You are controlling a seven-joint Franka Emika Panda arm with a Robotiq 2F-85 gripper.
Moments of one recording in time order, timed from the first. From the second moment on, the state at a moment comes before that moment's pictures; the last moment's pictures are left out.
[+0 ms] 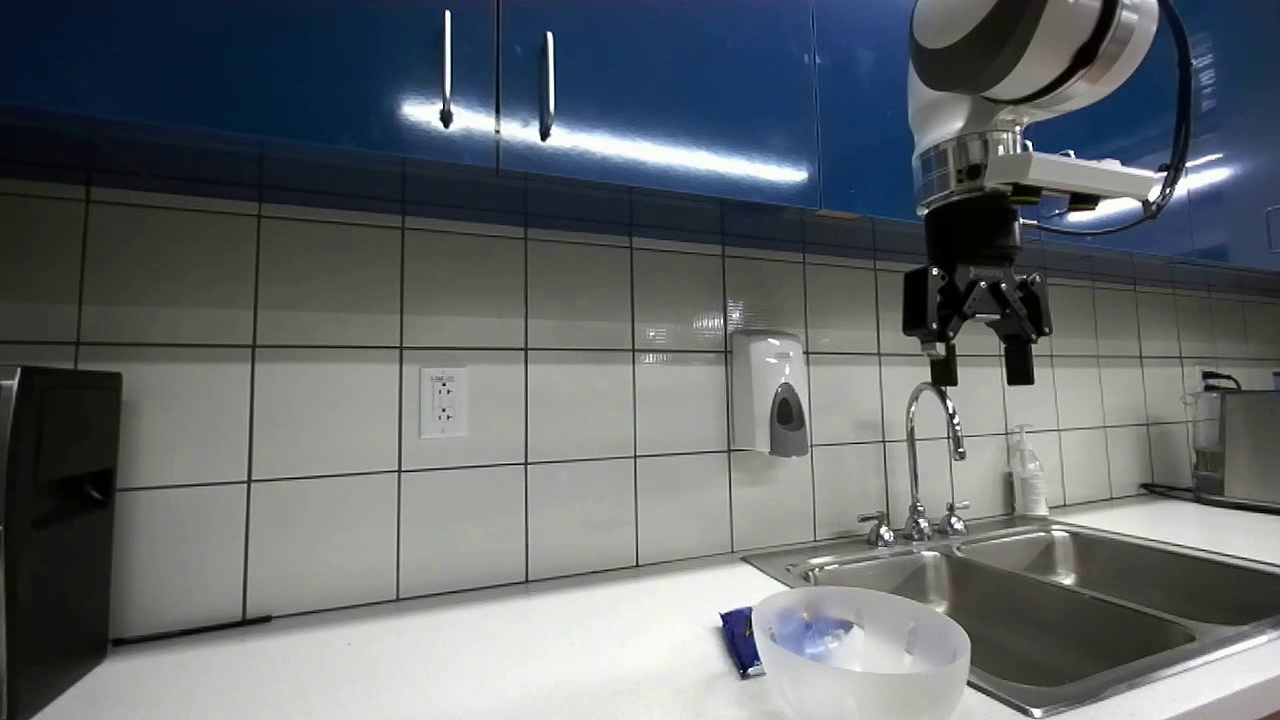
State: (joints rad) arm 0.00 -0.60 -0.01 -2.51 -0.02 1.91 -0.02
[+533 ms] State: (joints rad) arm 0.04 -0.56 0.00 -2.52 -0.02 1.95 -0.03
